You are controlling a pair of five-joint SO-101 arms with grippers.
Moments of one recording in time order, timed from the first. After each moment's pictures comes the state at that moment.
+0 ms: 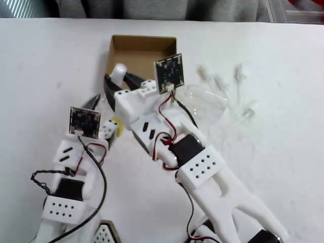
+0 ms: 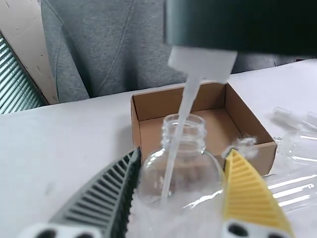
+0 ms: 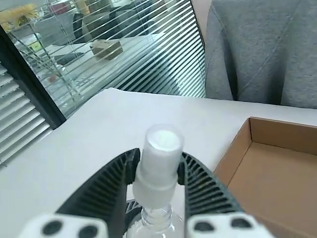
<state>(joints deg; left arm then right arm) 3.2 -75.2 85.7 11.6 -5.0 -41.6 -33.5 37.0 15.4 -17.9</state>
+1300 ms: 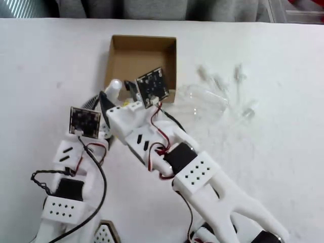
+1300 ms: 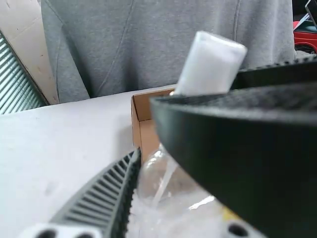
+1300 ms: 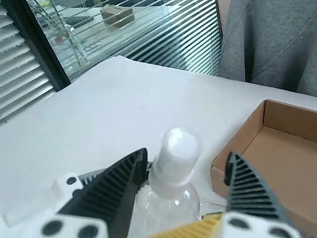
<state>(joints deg) 3.1 -75.1 85.7 11.6 -5.0 -45.8 -35.3 42.7 14.8 -12.1</state>
